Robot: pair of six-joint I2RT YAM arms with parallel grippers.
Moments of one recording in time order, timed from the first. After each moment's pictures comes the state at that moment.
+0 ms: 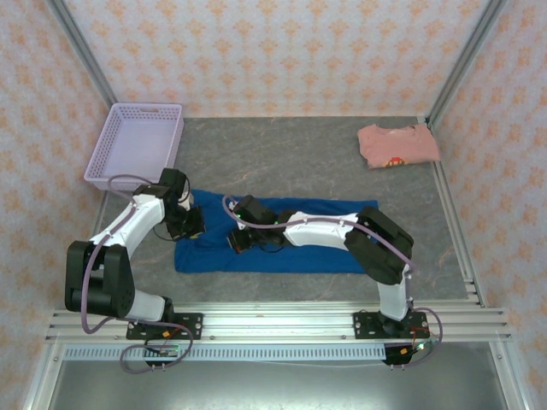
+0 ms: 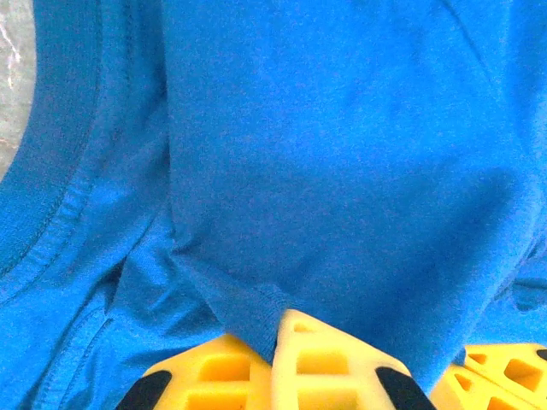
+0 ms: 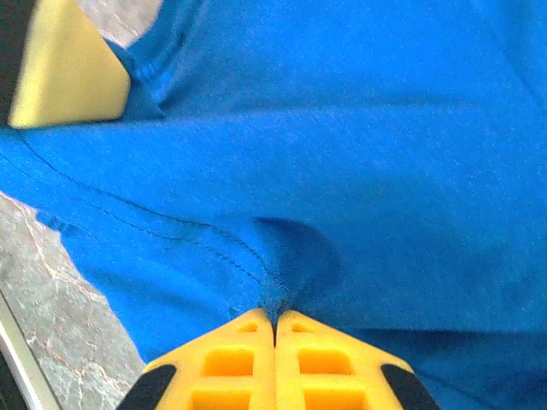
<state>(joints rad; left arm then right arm) -0.04 1.42 0.91 -0.90 0.27 -0.49 1.01 1.91 1.22 -0.18 -0.20 0.51</state>
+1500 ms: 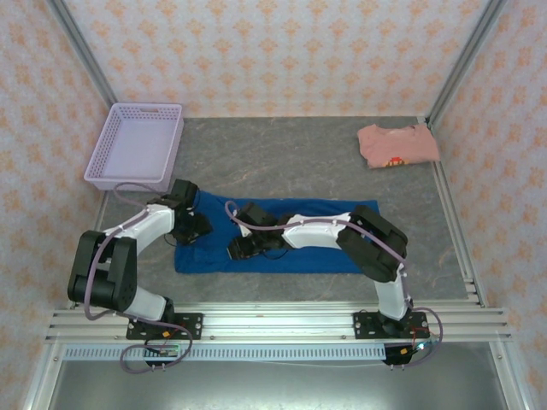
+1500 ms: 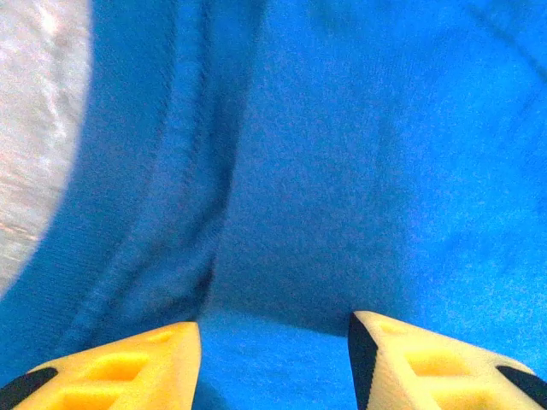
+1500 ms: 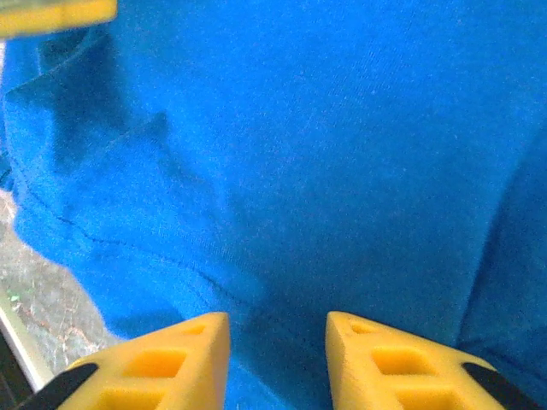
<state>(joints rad) -0.11 1.45 0.75 -0.61 0.05 -0.65 1.00 1.94 1.18 -0.19 -0.30 0.57</state>
